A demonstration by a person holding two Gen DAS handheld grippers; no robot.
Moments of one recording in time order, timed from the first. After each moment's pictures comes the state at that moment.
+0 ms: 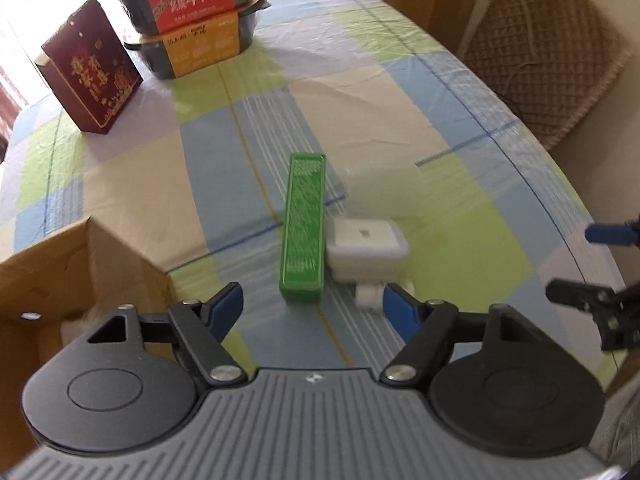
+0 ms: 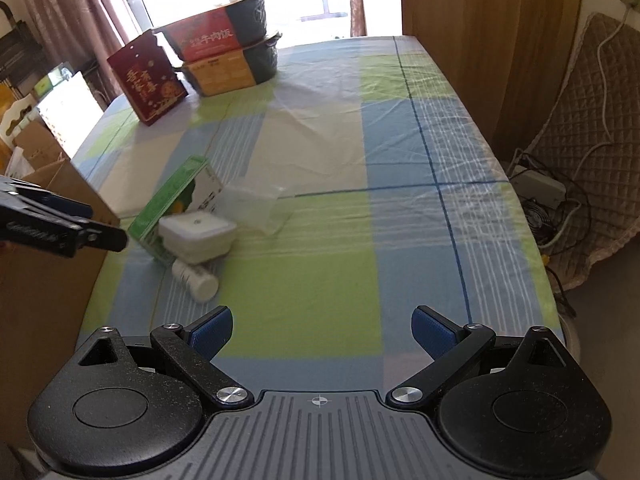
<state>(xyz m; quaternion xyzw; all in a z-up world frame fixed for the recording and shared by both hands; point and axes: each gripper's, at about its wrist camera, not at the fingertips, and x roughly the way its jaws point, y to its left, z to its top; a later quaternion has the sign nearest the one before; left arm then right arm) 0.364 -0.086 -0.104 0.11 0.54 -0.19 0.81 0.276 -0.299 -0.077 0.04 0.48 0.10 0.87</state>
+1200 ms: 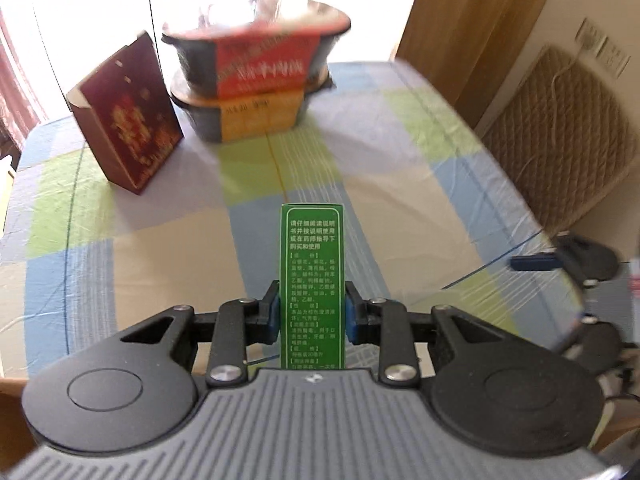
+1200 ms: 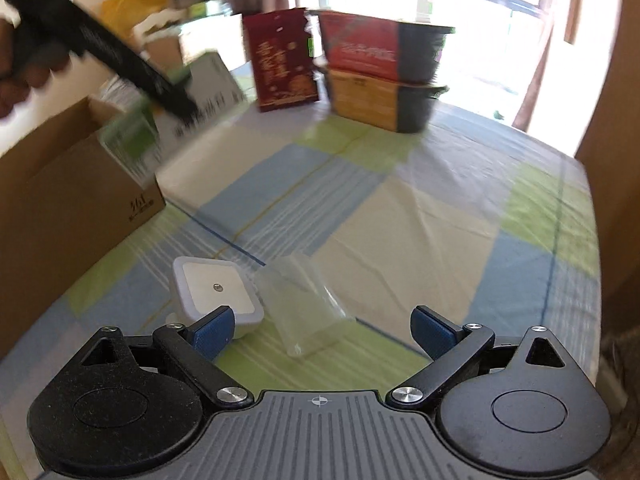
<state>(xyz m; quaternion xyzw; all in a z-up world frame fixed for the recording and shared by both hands) 0.435 -0.027 -0.047 0.03 0.49 -0.20 0.85 0.378 -0.245 -0.108 -0.14 0.40 0.34 0.84</state>
